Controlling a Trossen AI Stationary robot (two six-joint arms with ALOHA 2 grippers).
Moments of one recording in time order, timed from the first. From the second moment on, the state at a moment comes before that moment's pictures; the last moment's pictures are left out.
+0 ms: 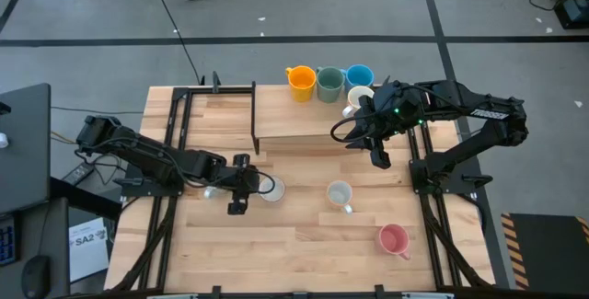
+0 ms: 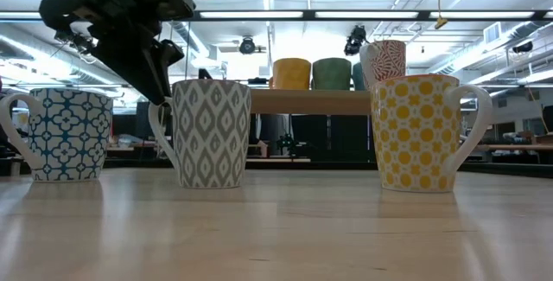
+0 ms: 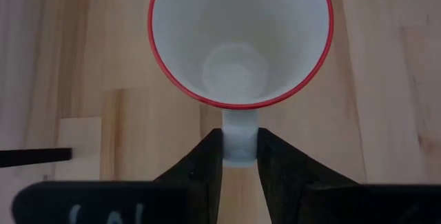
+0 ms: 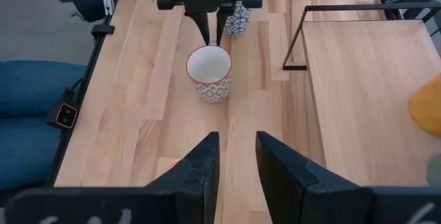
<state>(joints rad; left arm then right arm) -0.25 1.34 0.82 -0.49 -0.17 -0.15 0.02 1.28 1.62 -1.09 -0.09 0.00</state>
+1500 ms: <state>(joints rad) -0.25 1.34 0.76 -0.41 -0.19 -0.22 0.02 1.28 1.62 -1.09 -0.09 0.01</state>
